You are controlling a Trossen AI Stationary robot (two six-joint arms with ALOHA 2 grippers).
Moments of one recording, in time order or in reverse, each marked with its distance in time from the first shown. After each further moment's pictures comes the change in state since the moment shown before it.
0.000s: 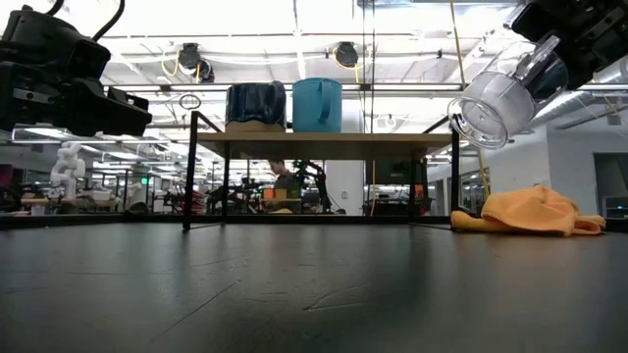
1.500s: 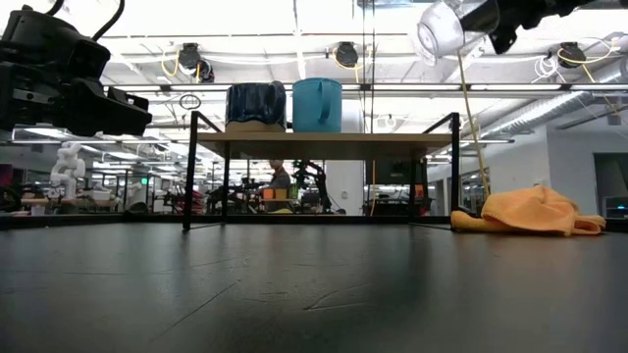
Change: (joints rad) left arm 0.000 0.000 0.000 0.000 0.000 0.007; right arm -0.293 0.084 0.299 -0.010 -0.087 -0.171
